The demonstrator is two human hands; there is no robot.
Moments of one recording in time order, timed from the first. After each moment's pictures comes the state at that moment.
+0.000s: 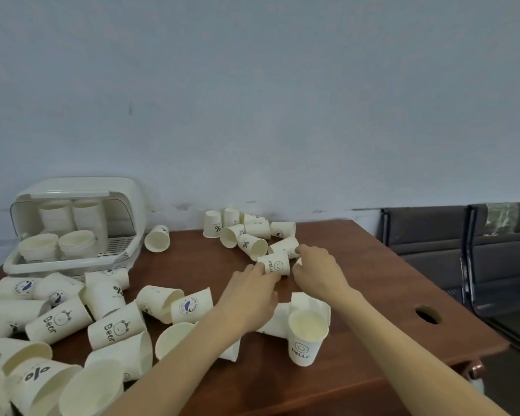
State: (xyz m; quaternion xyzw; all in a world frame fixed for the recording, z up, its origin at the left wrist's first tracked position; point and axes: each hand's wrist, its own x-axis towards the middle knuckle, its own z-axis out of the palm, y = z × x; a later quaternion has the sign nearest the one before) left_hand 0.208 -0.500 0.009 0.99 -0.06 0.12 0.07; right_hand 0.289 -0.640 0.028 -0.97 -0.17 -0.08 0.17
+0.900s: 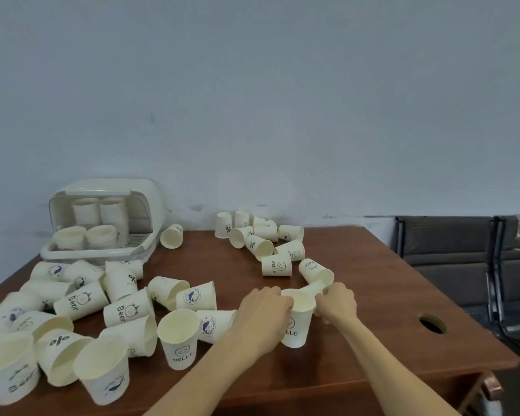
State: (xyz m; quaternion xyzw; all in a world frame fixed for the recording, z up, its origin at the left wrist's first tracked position) left_hand 0.180 -0.555 -0.010 0.99 -0.05 0.15 0.05; right_hand 0.308 -0.695 -0.047 -0.94 0.03 0.04 0.35
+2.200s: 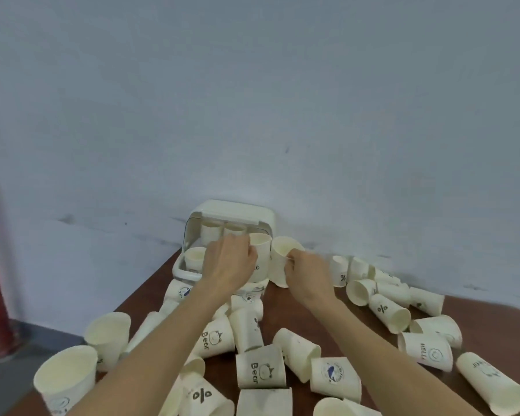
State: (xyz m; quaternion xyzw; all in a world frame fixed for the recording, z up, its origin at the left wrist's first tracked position) left_hand 0.162 -0.203 0.060 0.91 0.26 0.32 0.06; right_hand 0.279 -0.327 0.038 -0.88 -0.38 -0.18 0.23
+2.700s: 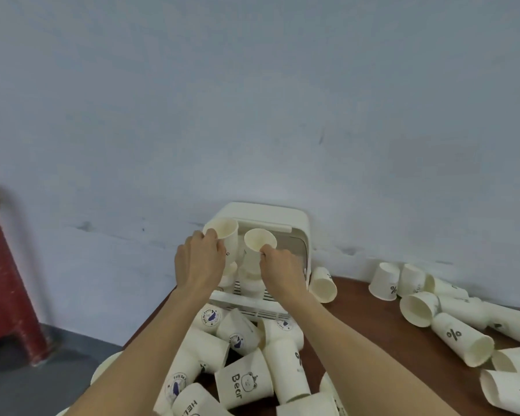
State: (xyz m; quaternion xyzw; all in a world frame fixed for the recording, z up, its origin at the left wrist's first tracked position) left_hand 0.176 -0.062 0.026 0.85 0.38 0.36 0.01; right_hand 0.297 -0.169 0.008 -0.86 -0.45 -0.16 0.19
